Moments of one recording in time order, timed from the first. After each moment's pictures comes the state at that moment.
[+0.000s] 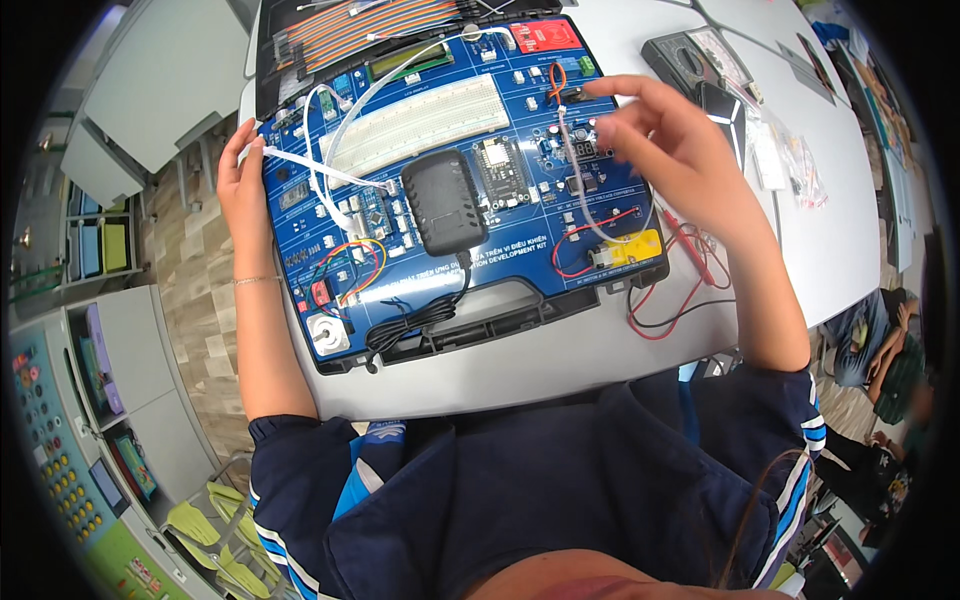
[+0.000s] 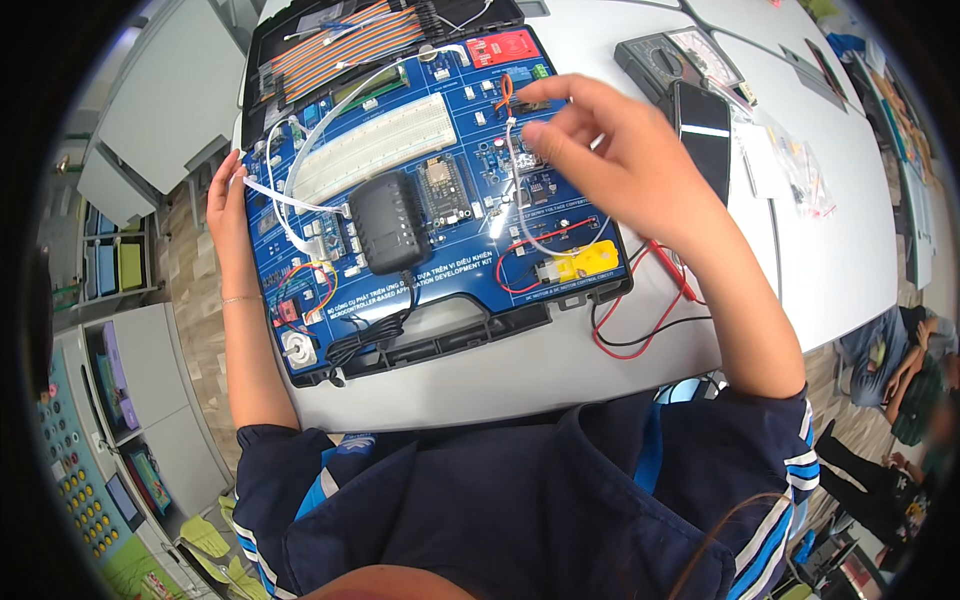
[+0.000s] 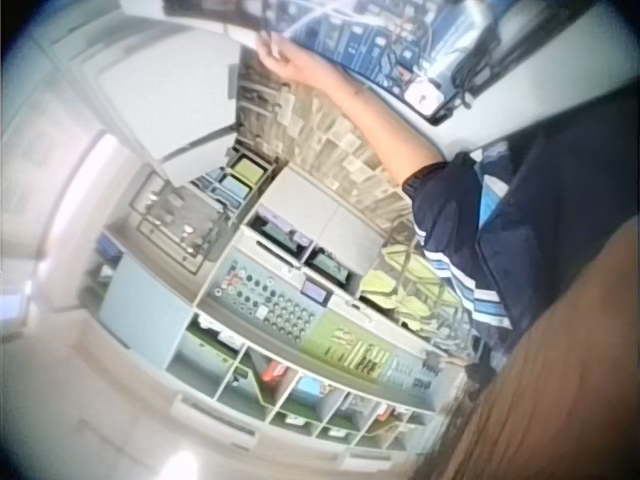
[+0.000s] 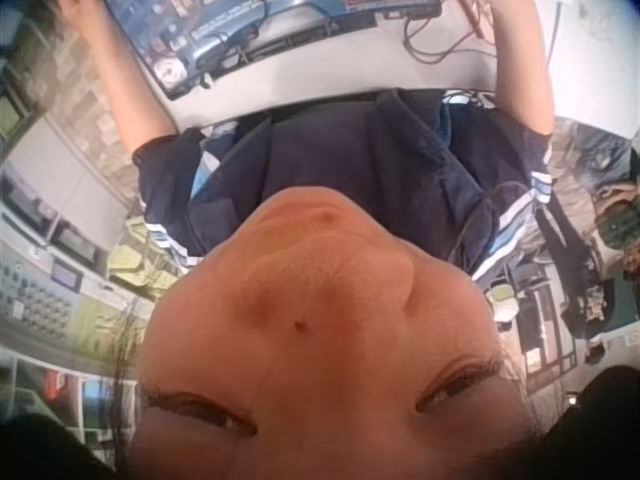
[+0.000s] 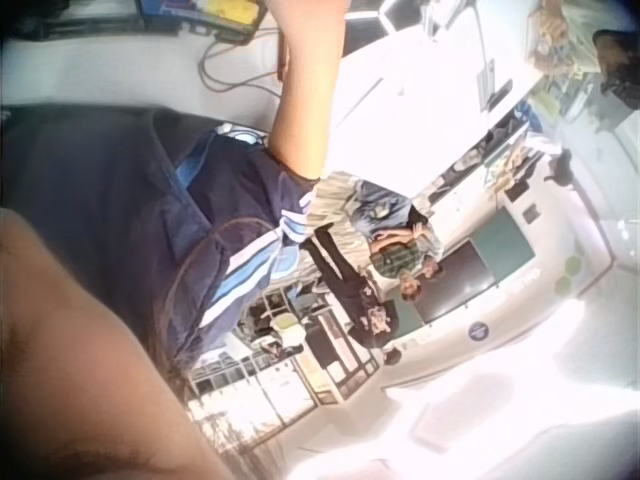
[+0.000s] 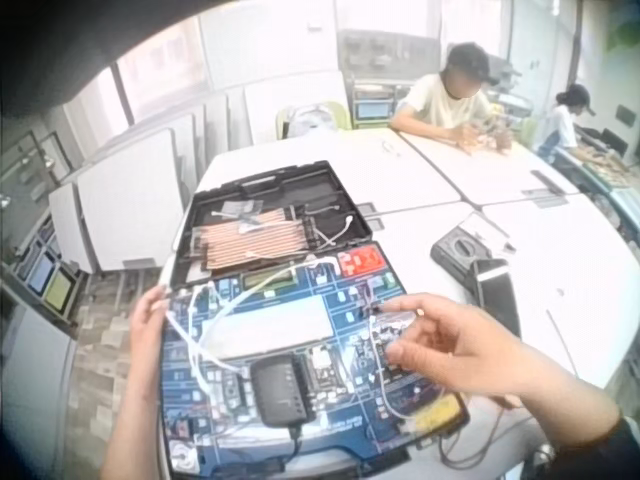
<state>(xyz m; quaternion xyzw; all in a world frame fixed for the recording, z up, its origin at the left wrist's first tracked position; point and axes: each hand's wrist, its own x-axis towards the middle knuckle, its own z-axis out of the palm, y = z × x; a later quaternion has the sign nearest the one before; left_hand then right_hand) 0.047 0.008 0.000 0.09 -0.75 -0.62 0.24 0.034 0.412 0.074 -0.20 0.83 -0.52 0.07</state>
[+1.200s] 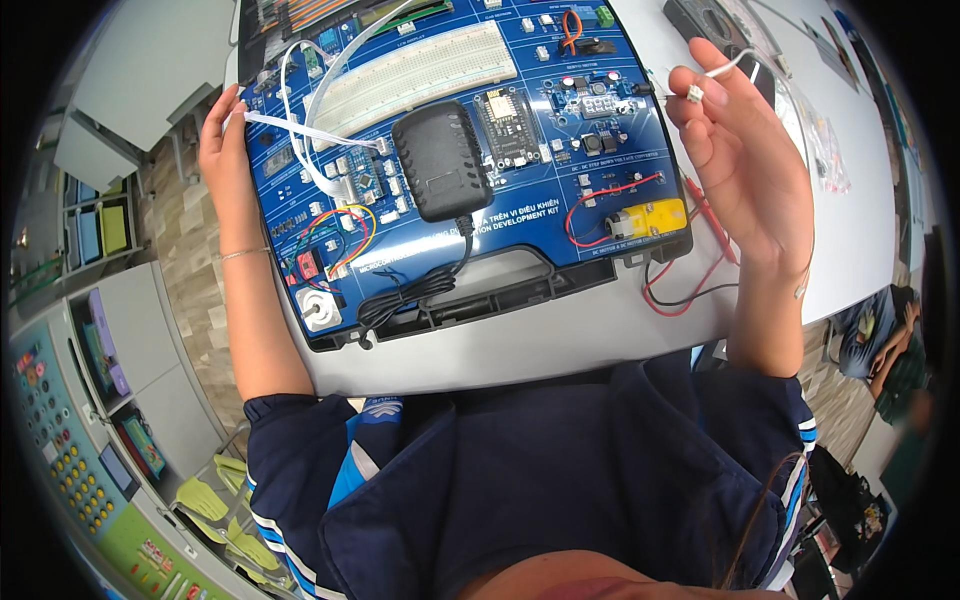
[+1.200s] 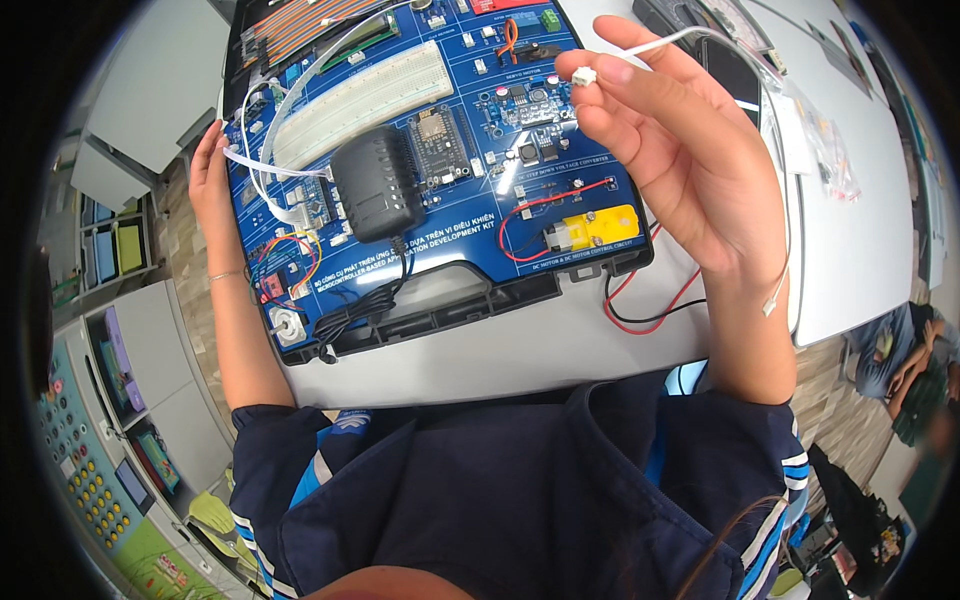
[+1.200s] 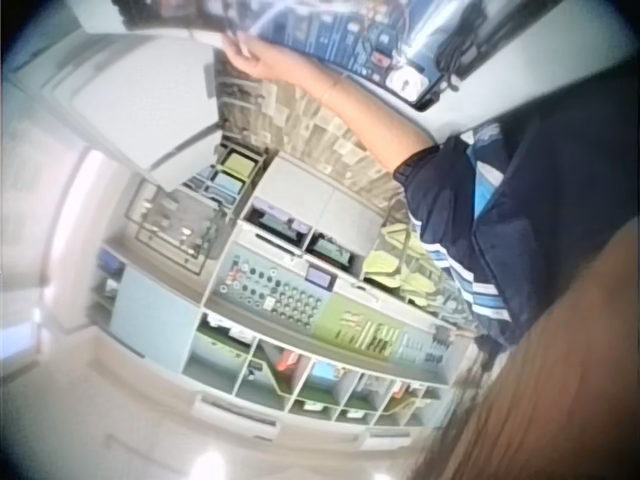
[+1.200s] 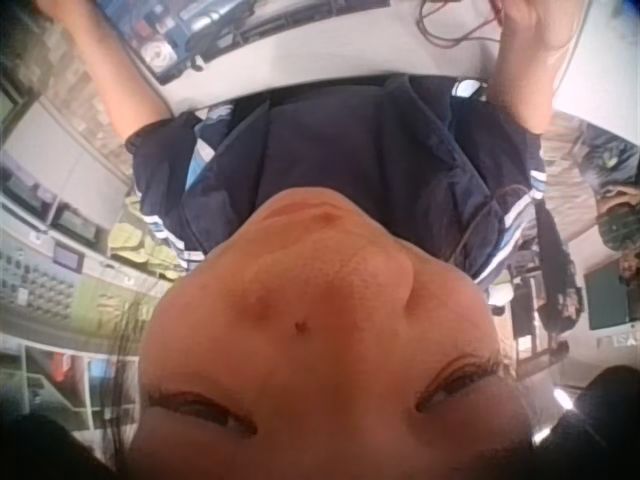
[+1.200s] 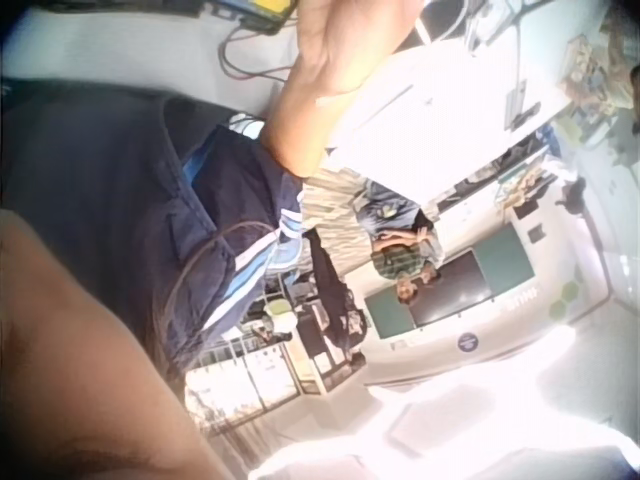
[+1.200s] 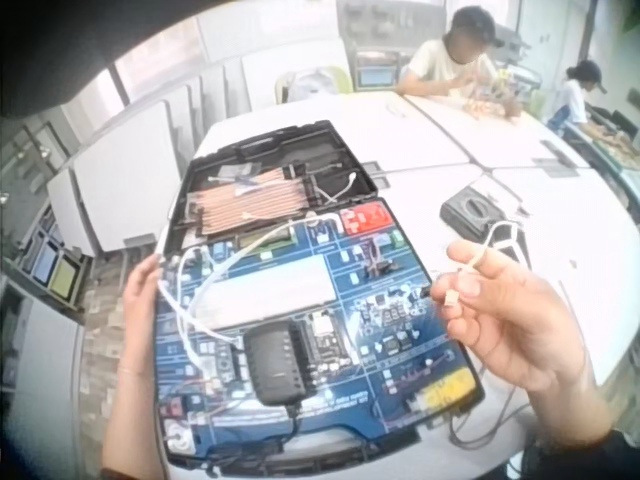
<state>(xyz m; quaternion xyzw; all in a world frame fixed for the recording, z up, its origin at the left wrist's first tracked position) 0.045 0.004 -0.001 0.11 -0.77 -0.59 0.24 0.057 0.420 0.083 -0.03 0.50 -0.85 0.18</state>
